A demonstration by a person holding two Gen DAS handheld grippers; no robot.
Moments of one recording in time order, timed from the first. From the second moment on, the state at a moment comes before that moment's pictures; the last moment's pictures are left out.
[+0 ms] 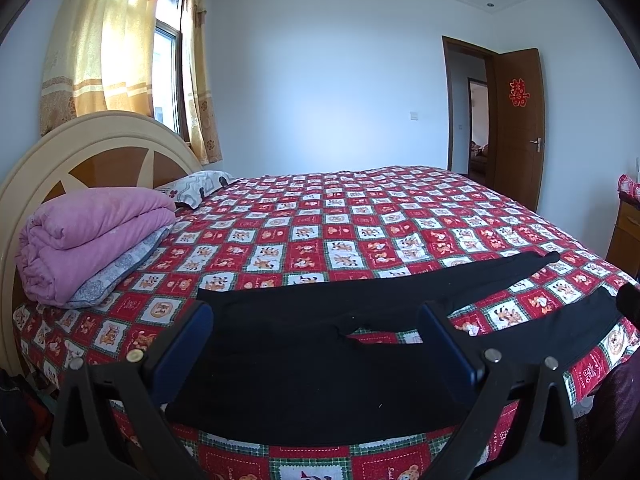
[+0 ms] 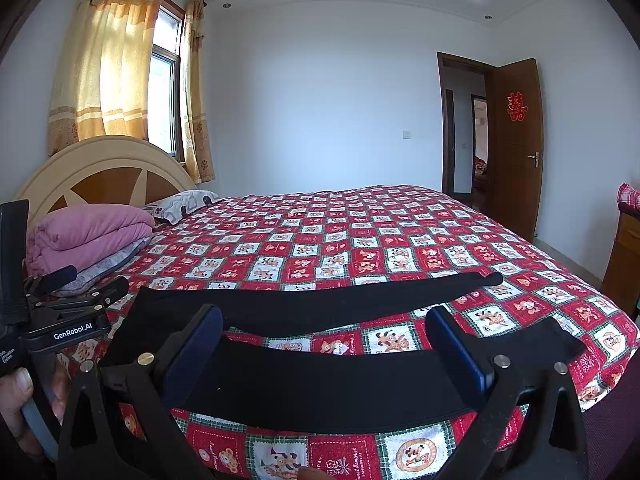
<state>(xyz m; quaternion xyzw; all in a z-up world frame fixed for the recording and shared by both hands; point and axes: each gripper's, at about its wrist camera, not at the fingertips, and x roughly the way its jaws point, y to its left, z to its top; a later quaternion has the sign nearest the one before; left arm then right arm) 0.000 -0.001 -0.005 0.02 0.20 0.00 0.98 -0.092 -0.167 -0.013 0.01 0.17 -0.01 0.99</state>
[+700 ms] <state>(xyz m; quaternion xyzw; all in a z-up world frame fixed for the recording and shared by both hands) 0.000 0.001 -0.007 0.02 0.21 0.00 0.98 -0.090 -0.163 -0.018 0.01 0.17 -0.01 0.98</state>
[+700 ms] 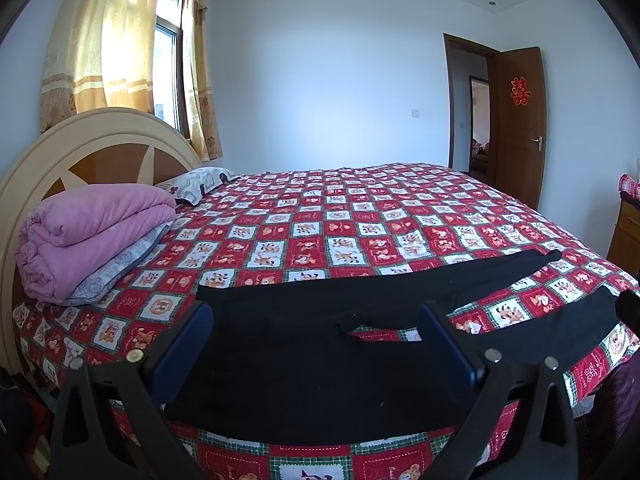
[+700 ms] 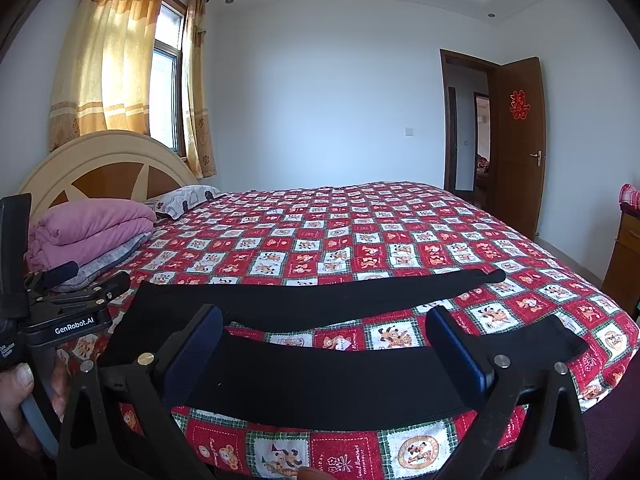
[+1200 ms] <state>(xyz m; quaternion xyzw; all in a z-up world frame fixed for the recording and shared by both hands) 0.001 0.003 -0.009 0.02 0.21 0.00 0.98 -0.089 -0.162 -0.020 0.01 0.18 -0.01 0.98</state>
